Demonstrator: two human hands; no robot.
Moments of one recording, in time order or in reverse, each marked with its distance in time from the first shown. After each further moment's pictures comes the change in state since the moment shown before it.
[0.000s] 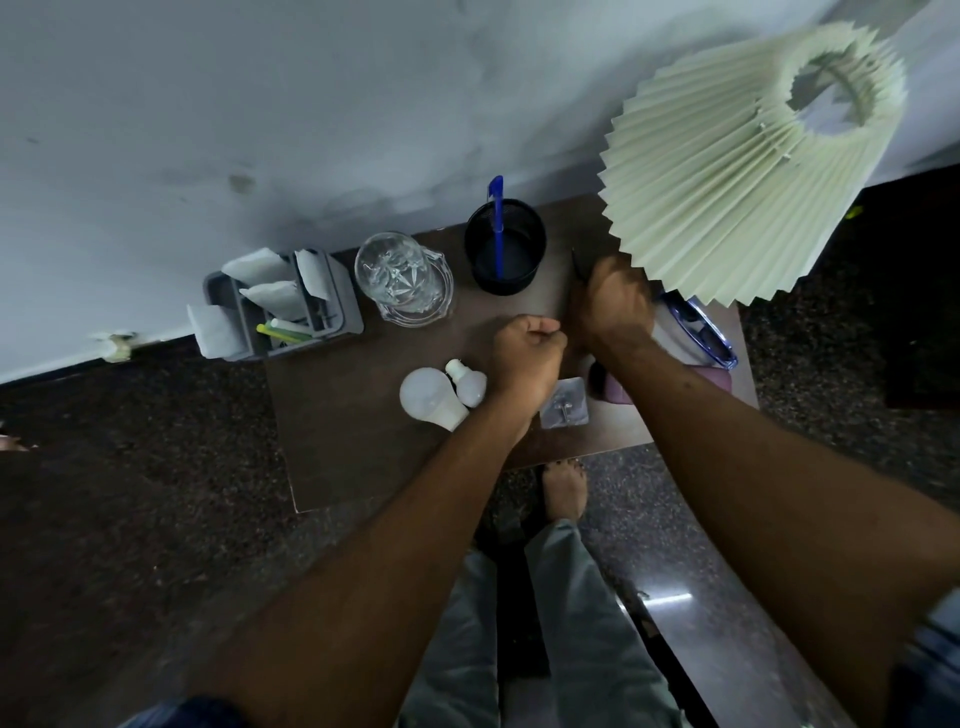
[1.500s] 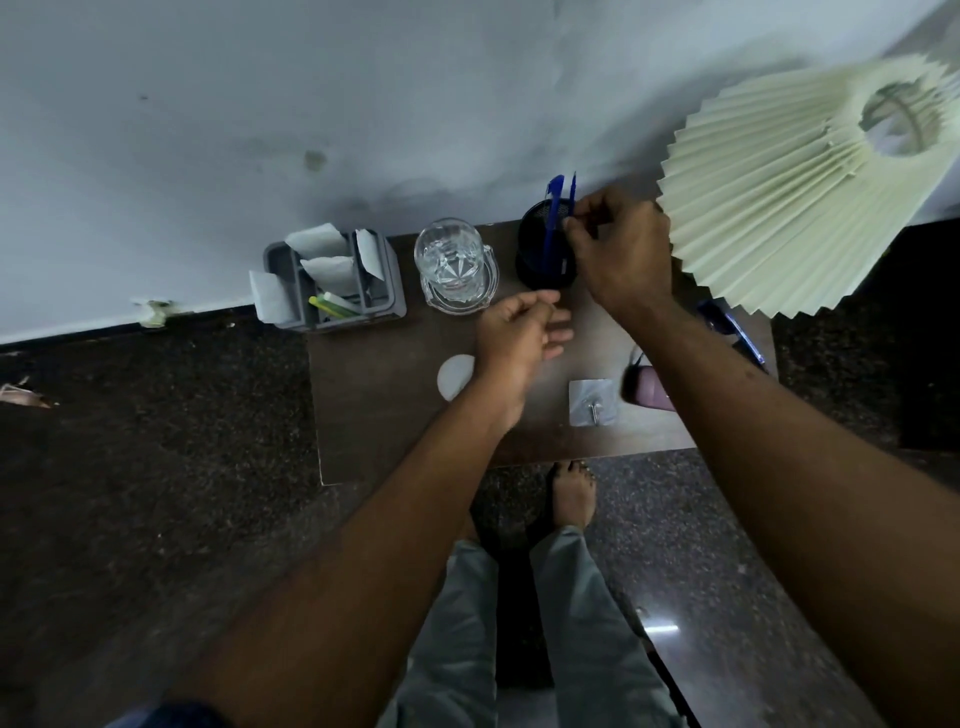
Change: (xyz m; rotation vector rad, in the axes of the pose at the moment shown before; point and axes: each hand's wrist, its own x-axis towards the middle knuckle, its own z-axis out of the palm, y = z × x) left_hand -0.012 0.013 -0.055 -0.377 -0.029 0.011; right_hand -0.009 -0.063 -0.055 0.606 0.218 -0.231
